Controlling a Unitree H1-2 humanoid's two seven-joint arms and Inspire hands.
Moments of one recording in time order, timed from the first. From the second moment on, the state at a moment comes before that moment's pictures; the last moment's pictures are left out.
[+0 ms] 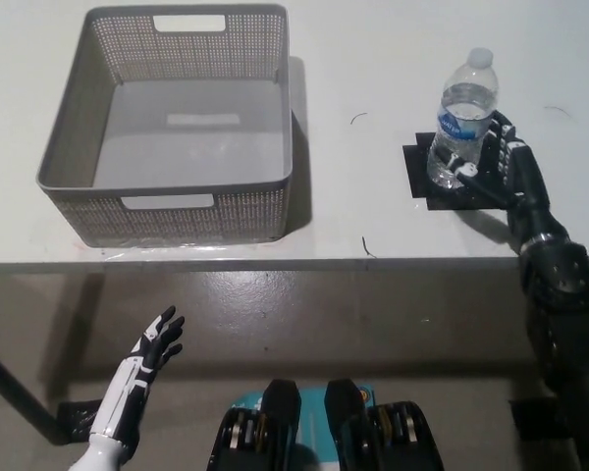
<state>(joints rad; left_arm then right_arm) 0.01 0.14 -0.01 0.11 0.00 -0.23 -0.10 -0.77 -0.16 -0.08 0.87 -0.05 -0.17 -0.02</state>
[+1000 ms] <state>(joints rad) 0.03 0.15 -0.03 0.12 0.01 -0.25 -0.10 -1.20 -0.08 -0.28 1.31 0.10 -0.20 -0.19</state>
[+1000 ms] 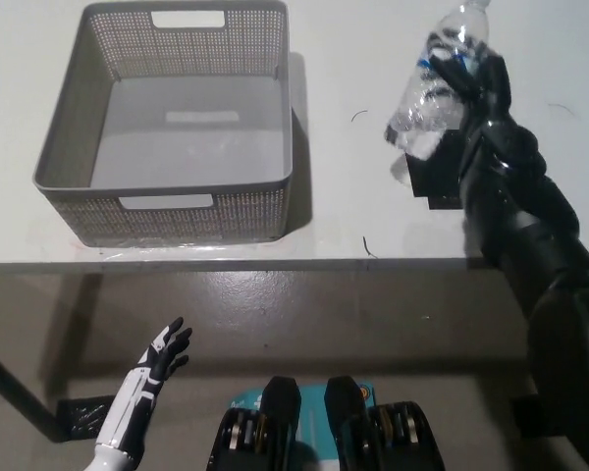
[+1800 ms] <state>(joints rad) 0.03 0.15 -0.04 0.12 0.03 -0.25 -0.10 -1.25 0.18 0.02 0.98 -0.01 -0.21 -0.20</state>
